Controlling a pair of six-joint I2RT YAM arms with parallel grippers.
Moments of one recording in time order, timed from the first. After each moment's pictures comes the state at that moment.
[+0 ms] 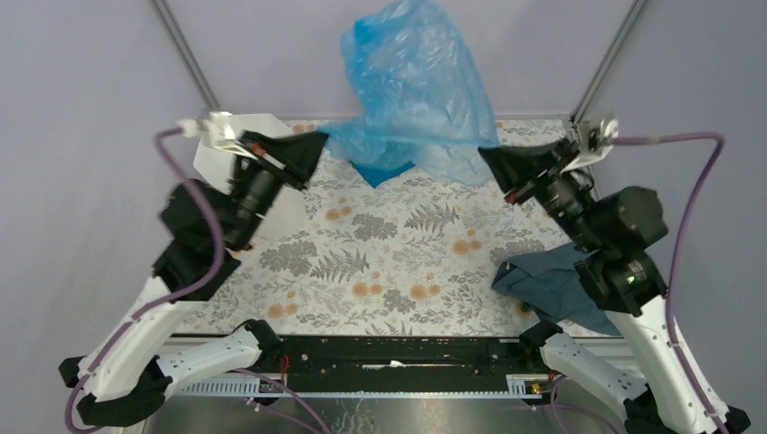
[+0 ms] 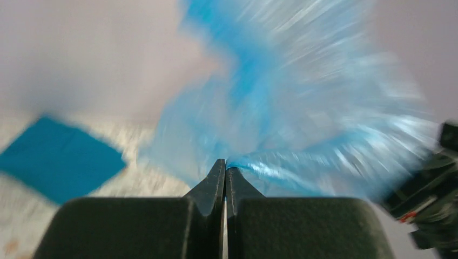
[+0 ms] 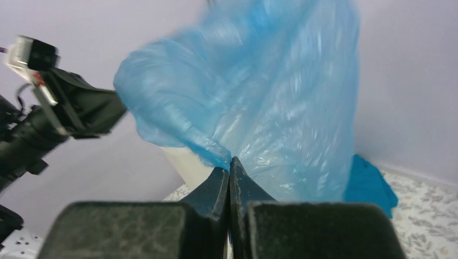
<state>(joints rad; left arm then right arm) -0.81 0.89 1.29 -0.13 -0.26 -0.50 0.52 0.81 1.20 -0.12 -0.20 0.38</state>
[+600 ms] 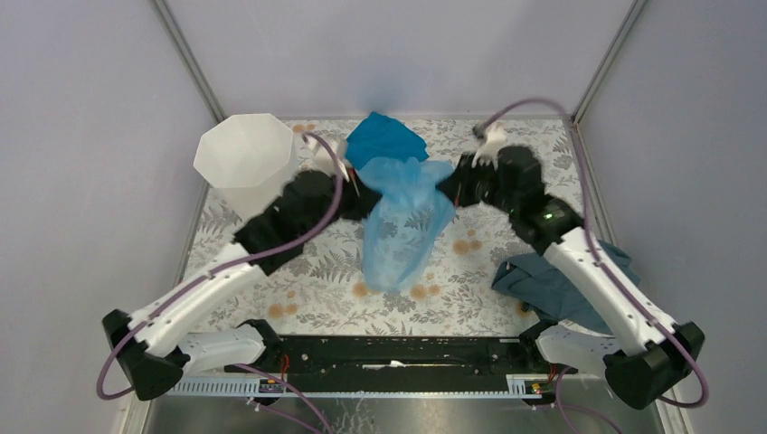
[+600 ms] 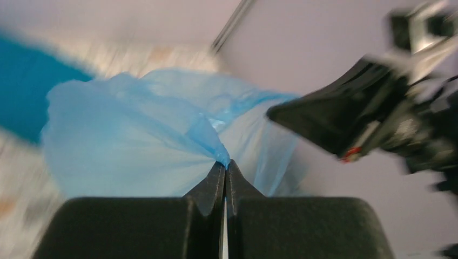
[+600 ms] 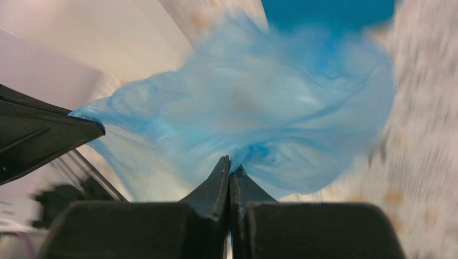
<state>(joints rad) -0.81 1.07 1.20 -0.31 -0.12 -0.61 0.52 1.11 1.23 -0.38 -0.21 0.38</state>
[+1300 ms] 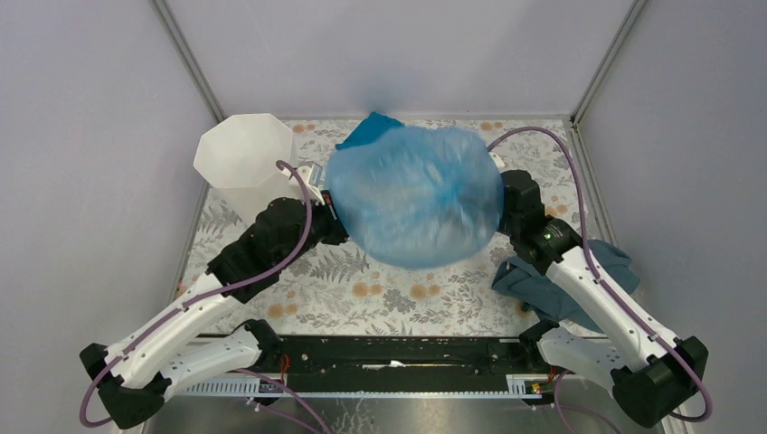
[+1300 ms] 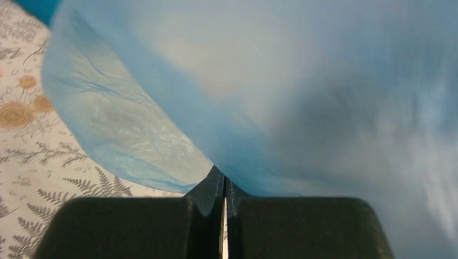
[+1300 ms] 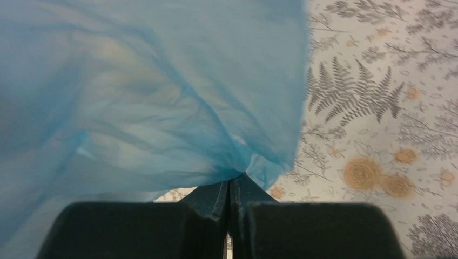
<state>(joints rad) -0.81 0.84 0.93 -0.38 -0.15 -0.65 0.52 1.02 0.93 -0.40 -0.24 0.39</state>
